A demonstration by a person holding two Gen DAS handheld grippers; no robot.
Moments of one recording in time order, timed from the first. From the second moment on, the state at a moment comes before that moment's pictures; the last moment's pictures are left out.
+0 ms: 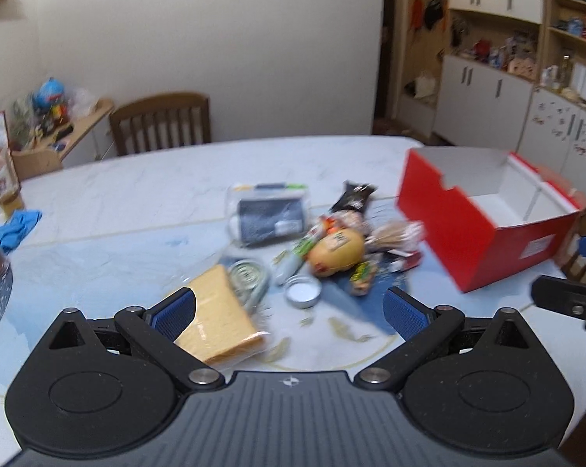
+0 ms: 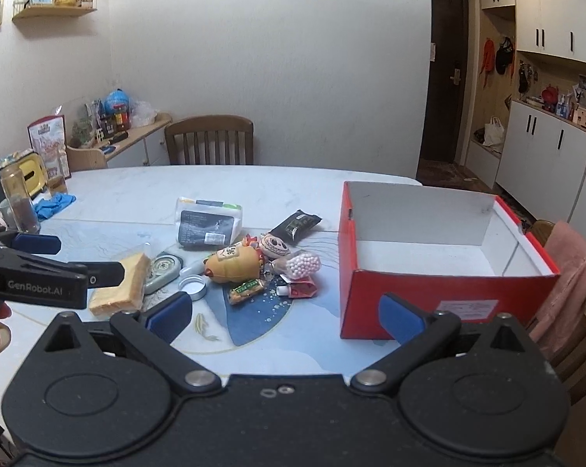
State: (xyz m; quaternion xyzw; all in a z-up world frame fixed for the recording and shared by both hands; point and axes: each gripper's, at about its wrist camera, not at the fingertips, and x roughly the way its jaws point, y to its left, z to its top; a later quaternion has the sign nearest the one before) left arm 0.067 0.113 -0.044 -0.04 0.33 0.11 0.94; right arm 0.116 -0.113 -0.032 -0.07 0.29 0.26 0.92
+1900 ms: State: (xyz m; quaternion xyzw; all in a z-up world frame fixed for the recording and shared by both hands) left arm 0.133 0.235 -0.134 -0.14 0.44 0.09 0.88; right arm 0.249 0.027 -0.144 -0.04 0.48 0.18 0.86
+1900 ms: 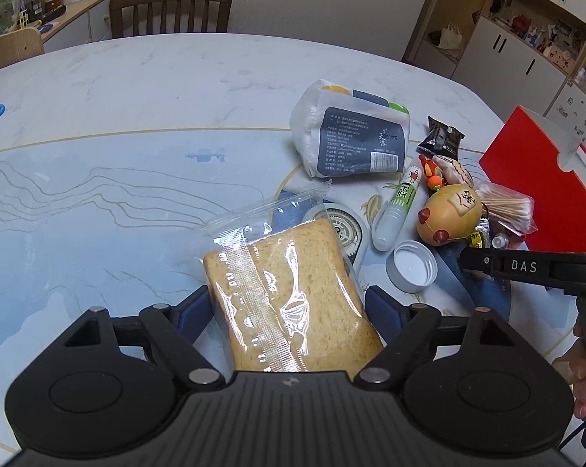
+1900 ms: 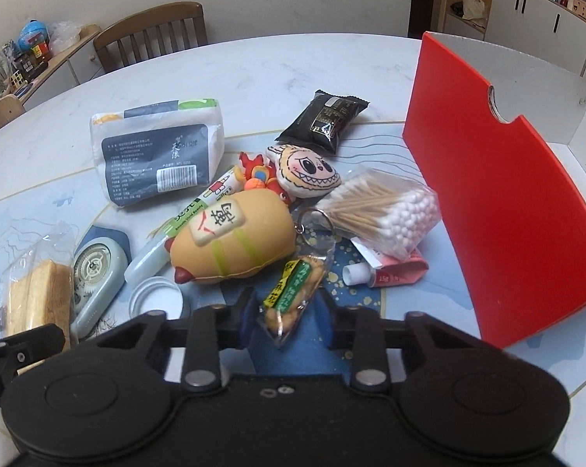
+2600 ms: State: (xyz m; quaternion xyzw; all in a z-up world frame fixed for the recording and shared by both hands) left arm 0.098 0.209 -0.099 -0.11 0.42 0.07 0.90; right arm 0.198 -0.014 -0.087 -0.01 0.45 0.27 0.85
